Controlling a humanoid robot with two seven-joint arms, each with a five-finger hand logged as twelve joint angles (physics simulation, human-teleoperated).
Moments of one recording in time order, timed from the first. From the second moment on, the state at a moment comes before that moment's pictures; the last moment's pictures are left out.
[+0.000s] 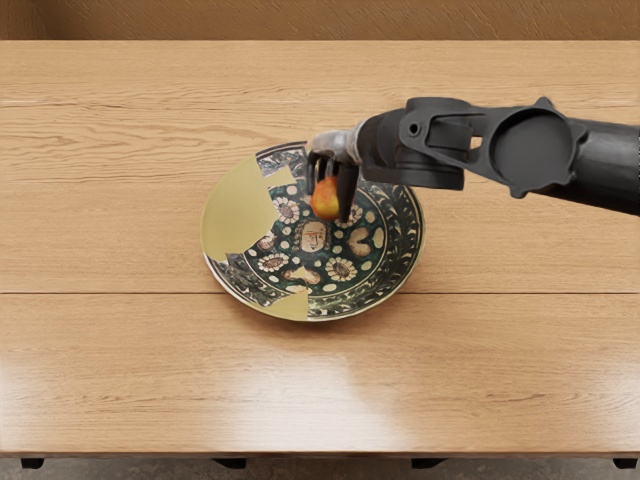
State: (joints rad) left arm 0.01 0.00 0.03 -0.32 0.00 -0.02 0.09; right arm 1.55 -0.17 -0.10 1.13 -0.66 0.13 -0.61
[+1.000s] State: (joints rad) left arm 0.01 0.00 0.03 -0.32 0.00 -0.02 0.09; right arm 1.52 -0.18 0.02 1.02 -0.56 0.34 -0.61
